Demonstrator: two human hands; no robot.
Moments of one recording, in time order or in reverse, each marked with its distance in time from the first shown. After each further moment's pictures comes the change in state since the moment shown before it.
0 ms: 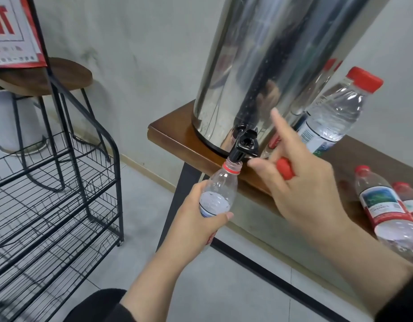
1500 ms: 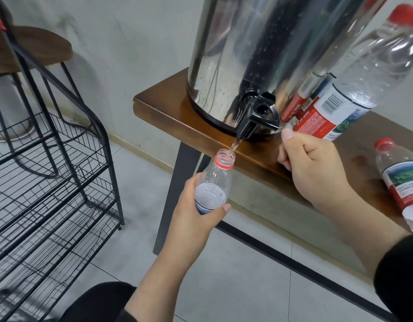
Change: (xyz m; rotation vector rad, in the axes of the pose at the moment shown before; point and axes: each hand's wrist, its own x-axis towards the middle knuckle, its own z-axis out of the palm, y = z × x) left_hand 0.009 -0.048 0.010 -0.098 0.077 -0.011; right_hand -0.009 0.076 0.038 0.179 -0.094 0.343
